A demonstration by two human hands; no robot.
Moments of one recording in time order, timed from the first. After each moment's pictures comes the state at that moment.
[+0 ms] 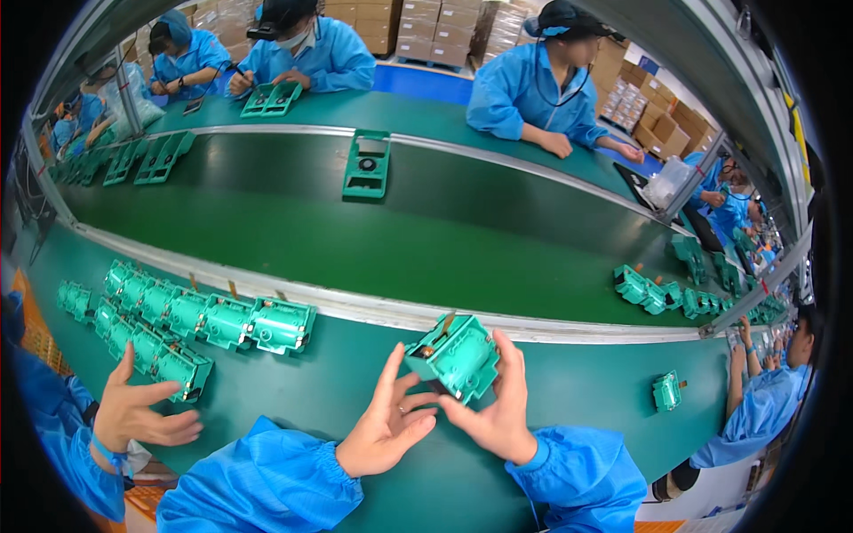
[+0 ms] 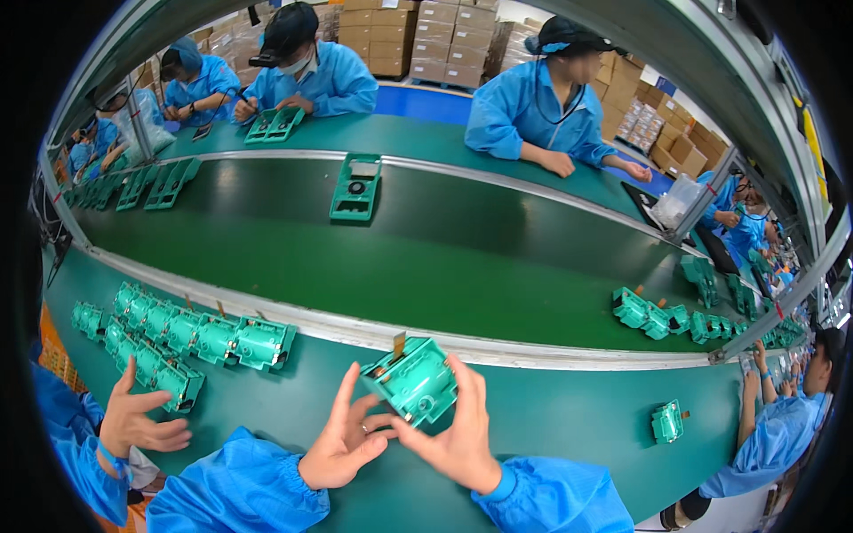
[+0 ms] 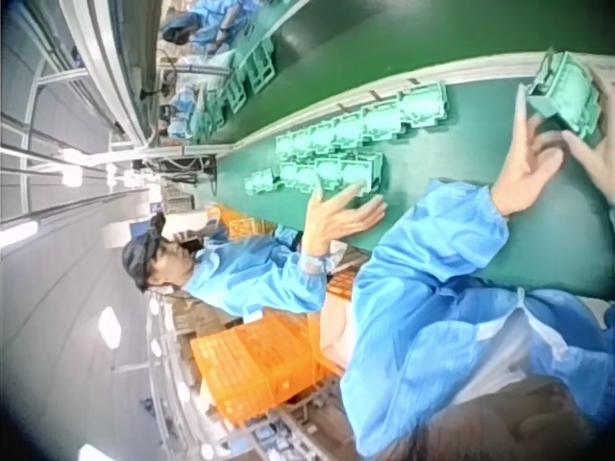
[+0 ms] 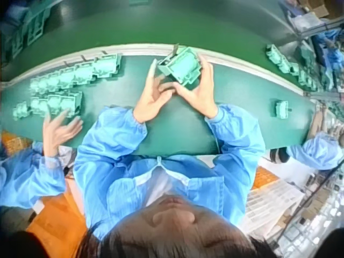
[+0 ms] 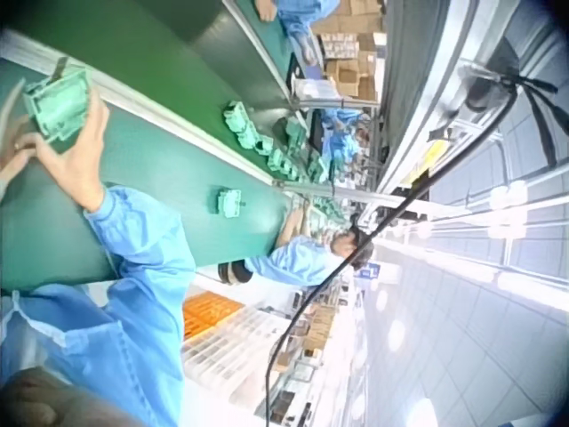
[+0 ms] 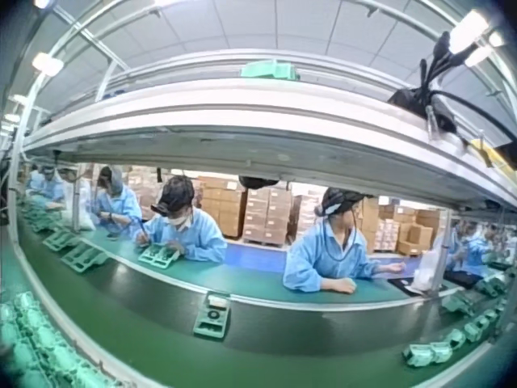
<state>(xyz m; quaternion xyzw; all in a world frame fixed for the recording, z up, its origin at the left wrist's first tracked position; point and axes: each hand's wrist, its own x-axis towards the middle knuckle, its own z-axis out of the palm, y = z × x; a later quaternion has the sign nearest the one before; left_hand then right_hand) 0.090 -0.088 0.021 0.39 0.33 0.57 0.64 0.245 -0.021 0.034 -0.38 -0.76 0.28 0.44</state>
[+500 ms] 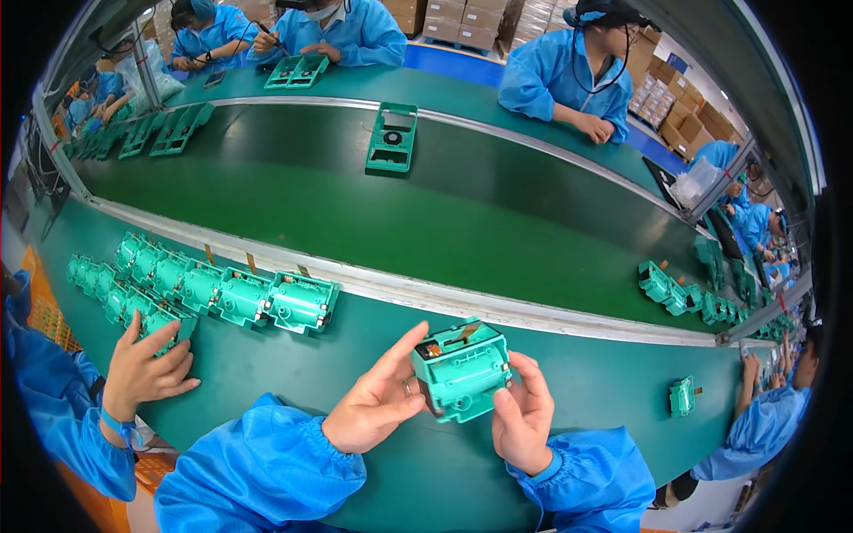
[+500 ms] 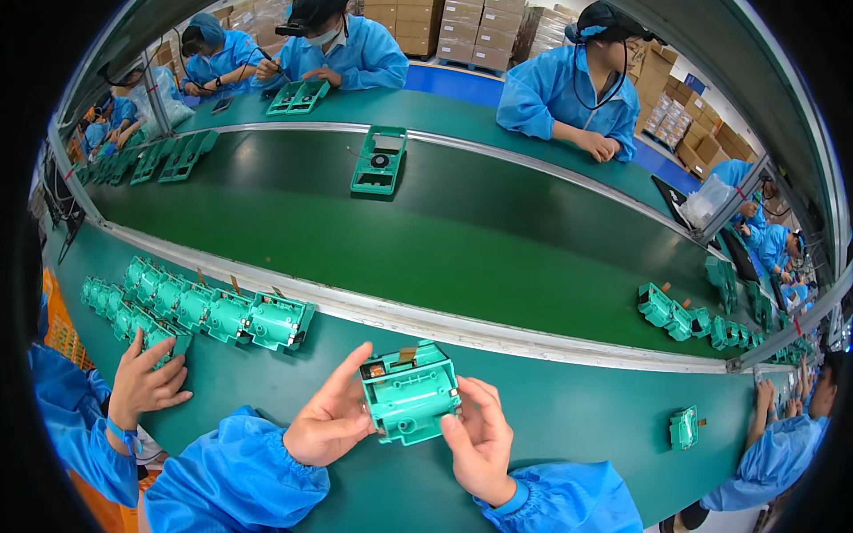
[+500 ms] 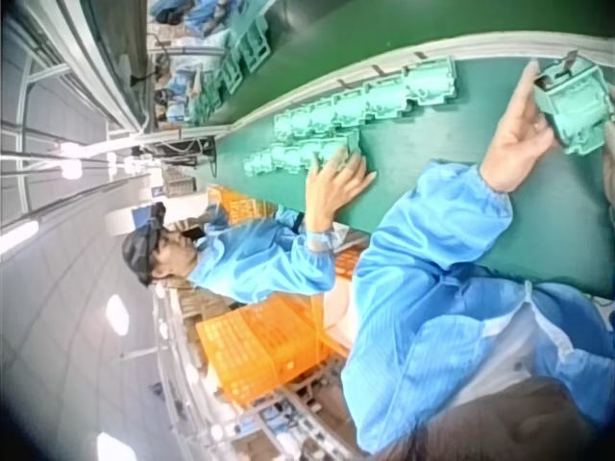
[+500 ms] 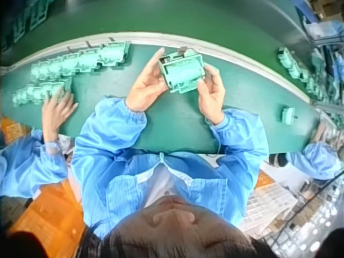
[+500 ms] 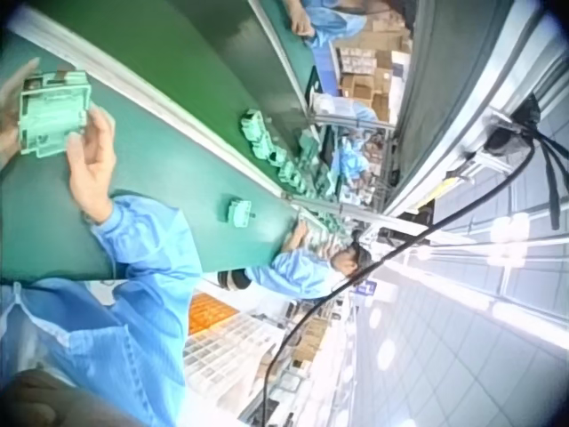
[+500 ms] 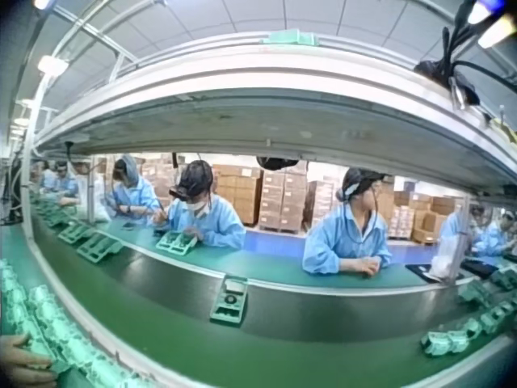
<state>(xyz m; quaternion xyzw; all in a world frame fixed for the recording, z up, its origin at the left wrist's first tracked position) 0.062 -0.086 0.031 0.27 0.20 0.59 0.73 0.241 -0.044 0.021 -0.24 -0.53 0.61 0.54</state>
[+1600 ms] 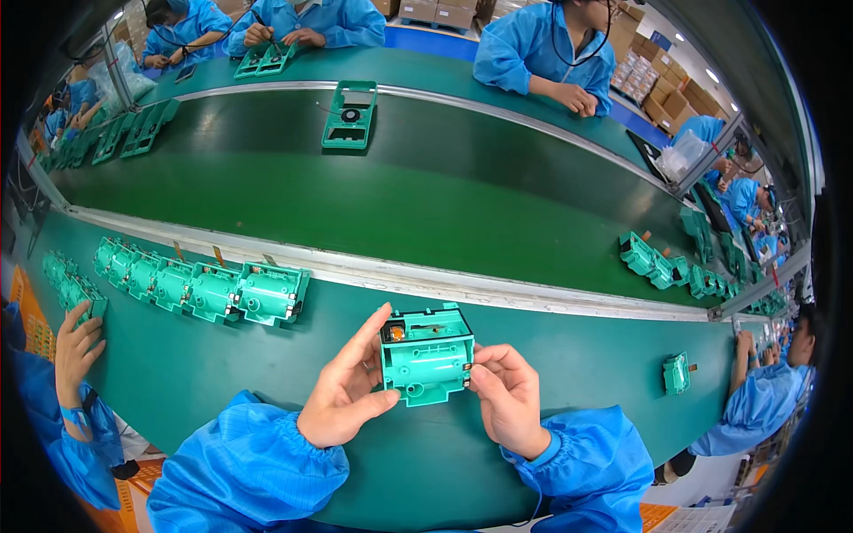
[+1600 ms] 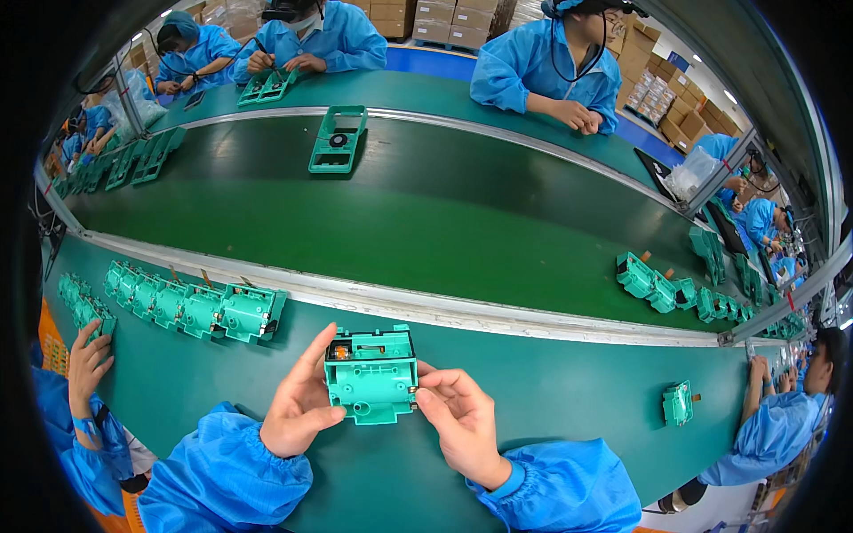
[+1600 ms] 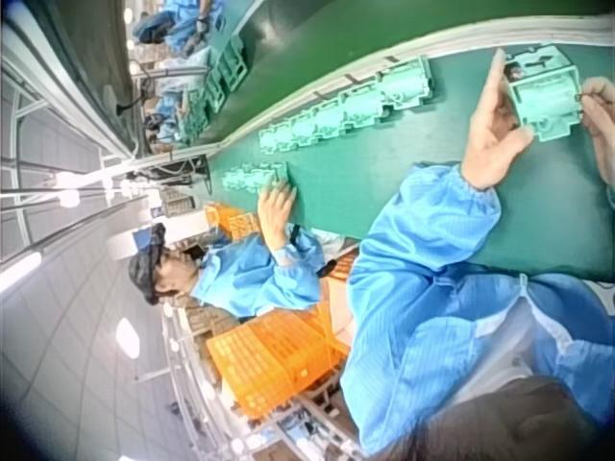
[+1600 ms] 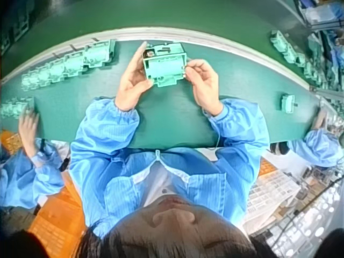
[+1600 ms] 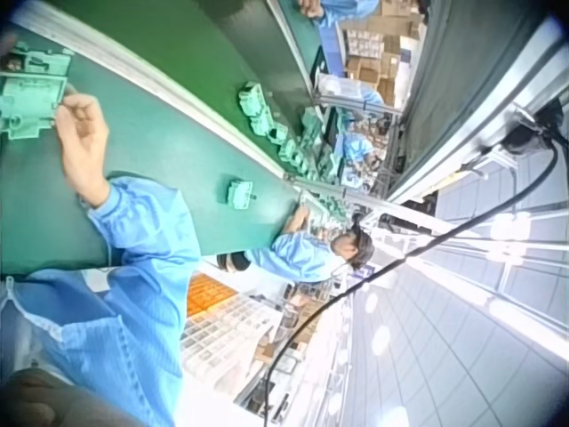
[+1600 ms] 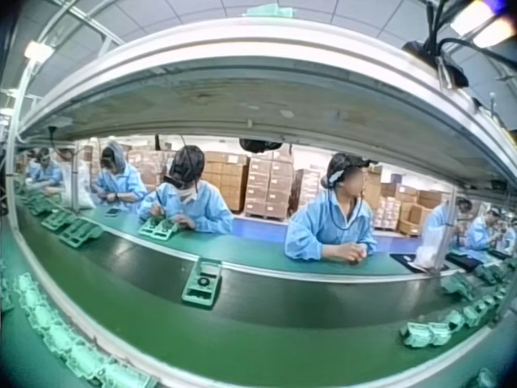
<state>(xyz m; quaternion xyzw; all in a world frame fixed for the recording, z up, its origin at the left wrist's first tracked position) 0.062 -0.082 0.025 0.43 0.29 0.59 0.62 0.256 -0.036 0.021 -0.26 -0.43 0.73 0.45</state>
